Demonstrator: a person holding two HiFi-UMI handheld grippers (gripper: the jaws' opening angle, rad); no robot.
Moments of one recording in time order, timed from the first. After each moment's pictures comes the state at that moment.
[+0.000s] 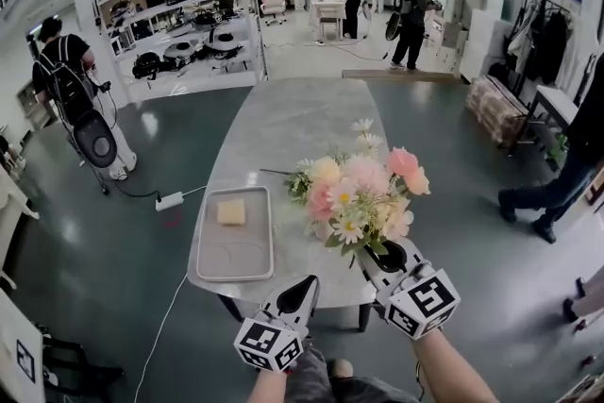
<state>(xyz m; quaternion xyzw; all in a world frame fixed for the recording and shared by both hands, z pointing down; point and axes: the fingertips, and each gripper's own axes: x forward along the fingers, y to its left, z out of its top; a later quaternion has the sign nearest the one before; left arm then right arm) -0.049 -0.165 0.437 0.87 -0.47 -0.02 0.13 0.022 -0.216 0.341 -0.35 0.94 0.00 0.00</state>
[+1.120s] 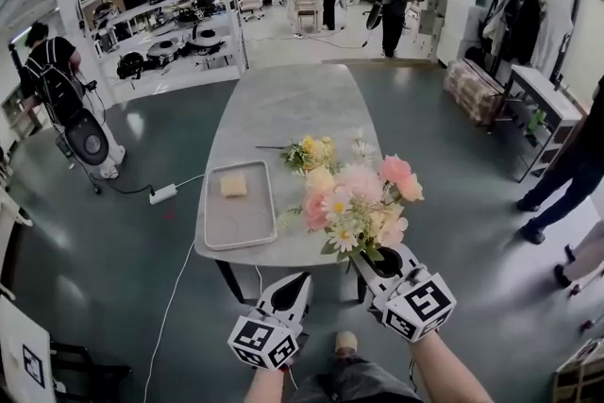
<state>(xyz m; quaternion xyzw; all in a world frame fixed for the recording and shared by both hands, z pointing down) -0.067 -0.052 0.425 0.88 -0.45 -0.03 0.15 0.013 -0.086 0.346 -0.38 0.93 -0.01 0.00</state>
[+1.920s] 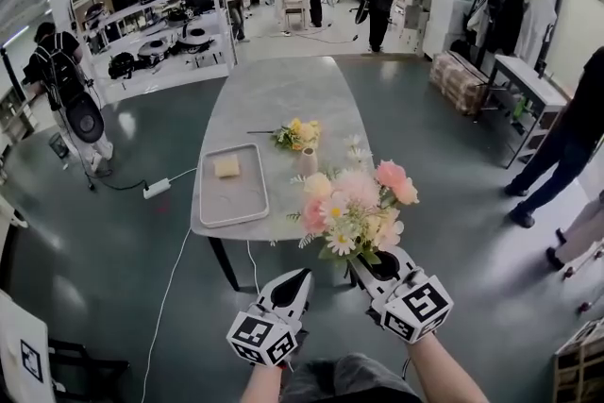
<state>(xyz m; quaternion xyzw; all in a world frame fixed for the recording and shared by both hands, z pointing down) -0.050 0.028 0.425 0.90 -0.42 -0.04 0.15 0.026 0.004 0.360 -0.39 0.92 -0.03 -0.01</state>
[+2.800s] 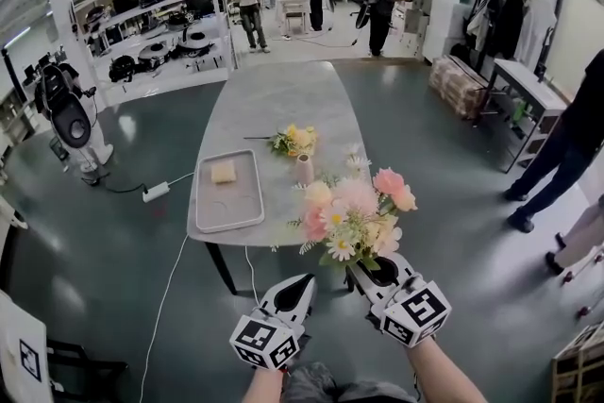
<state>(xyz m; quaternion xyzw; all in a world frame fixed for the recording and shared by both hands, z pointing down) -0.027 0.022 0.424 0.90 -0.41 -0.03 0.15 0.043 -0.002 0.362 -0.39 0.92 -0.03 -0.01</state>
